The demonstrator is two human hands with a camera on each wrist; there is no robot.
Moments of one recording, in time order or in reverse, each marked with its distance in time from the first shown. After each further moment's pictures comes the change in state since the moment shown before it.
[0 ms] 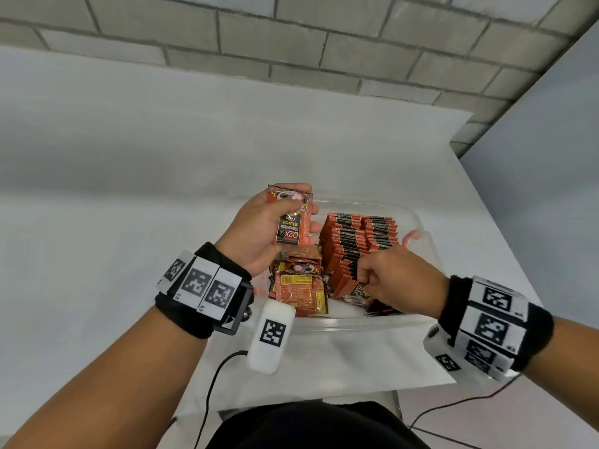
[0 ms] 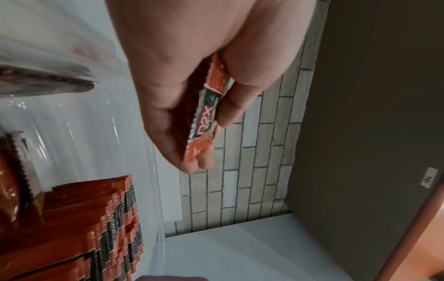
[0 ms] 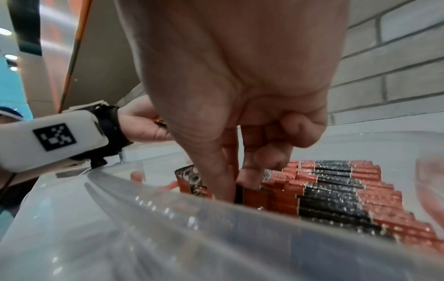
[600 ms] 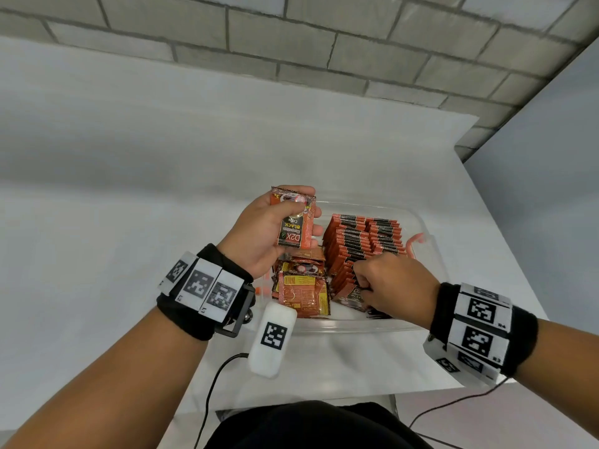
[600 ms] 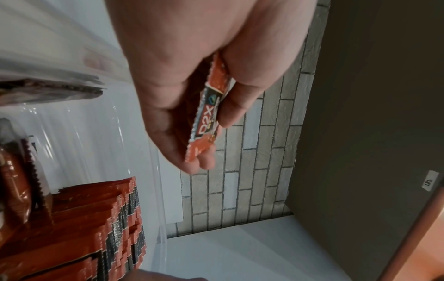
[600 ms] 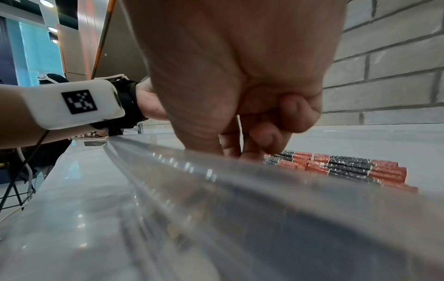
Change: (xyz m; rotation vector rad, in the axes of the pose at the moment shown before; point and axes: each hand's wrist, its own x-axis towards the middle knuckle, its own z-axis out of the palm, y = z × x) left_hand -0.001 -0.003 -0.006 -0.009 0.003 0.001; right_hand 0.005 -0.009 0.007 -0.296 -0.028 -0.041
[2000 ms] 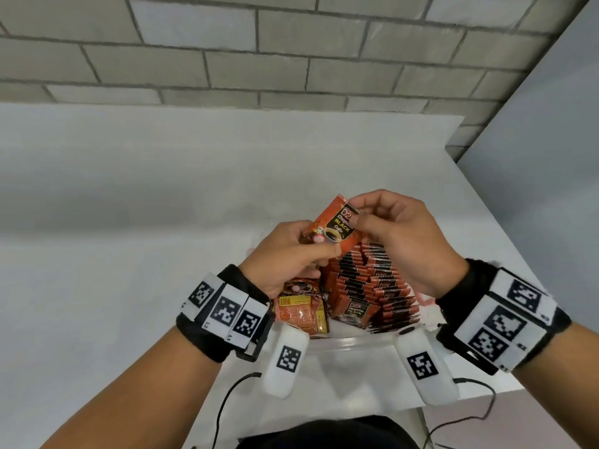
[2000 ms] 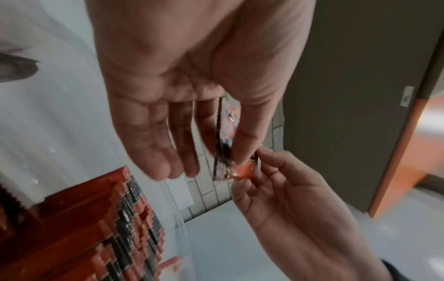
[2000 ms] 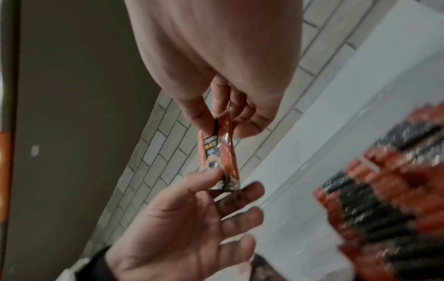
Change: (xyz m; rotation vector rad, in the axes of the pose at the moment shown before) left_hand 0.011 -0.009 0.033 0.498 -0.096 -0.065; right_hand -0.002 0.005 -0.061 1.531 0.600 0.117
